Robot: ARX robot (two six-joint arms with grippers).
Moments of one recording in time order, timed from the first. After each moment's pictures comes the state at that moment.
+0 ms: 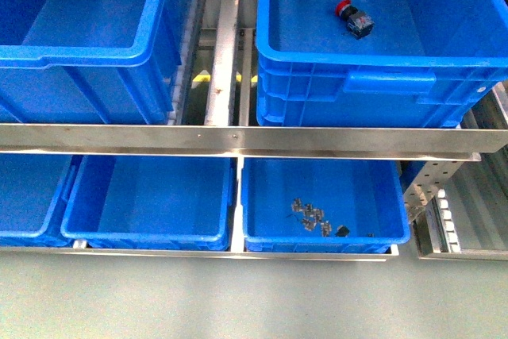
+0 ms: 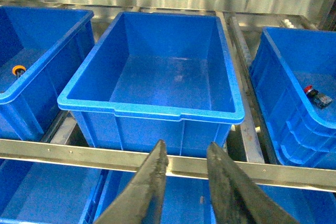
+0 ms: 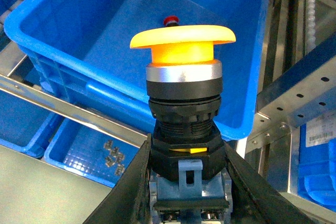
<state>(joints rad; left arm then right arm) 0.00 0.02 0.02 0.00 0.00 -0.01 0.09 1.21 0.43 0.44 0.13 -0.35</state>
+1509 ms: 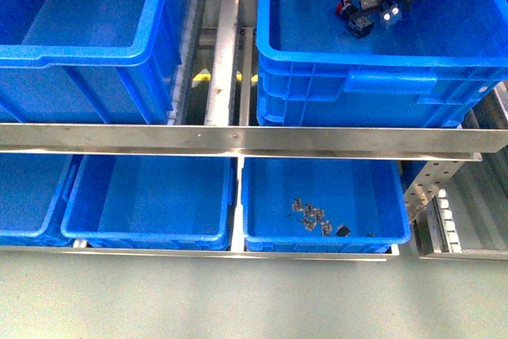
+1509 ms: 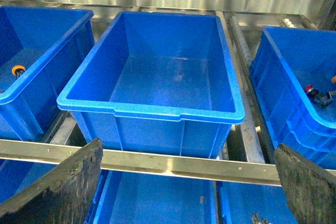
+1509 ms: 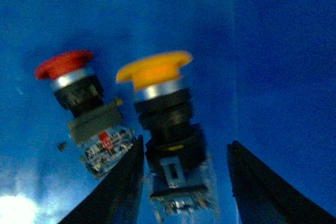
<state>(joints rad) 0.00 0.01 0.02 0.00 0.00 -0.01 0.01 3.00 2.82 -0.41 0.38 -0.17</state>
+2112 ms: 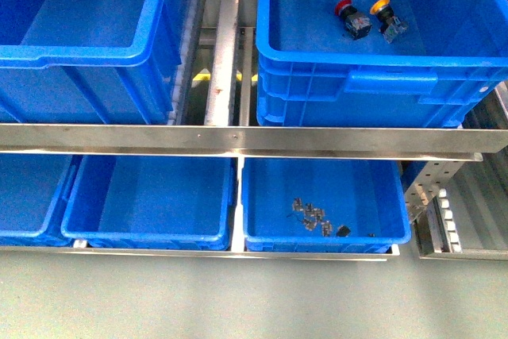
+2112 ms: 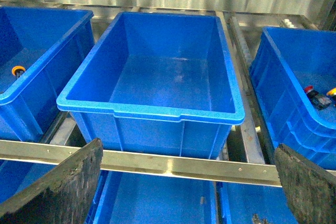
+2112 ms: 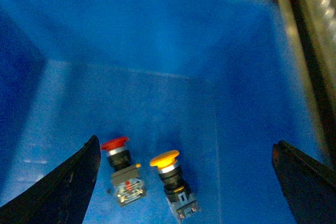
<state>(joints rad) 0.00 0.01 0.02 0.00 0.00 -0.01 -0.01 2.37 1.93 0.13 0.17 -0.11</state>
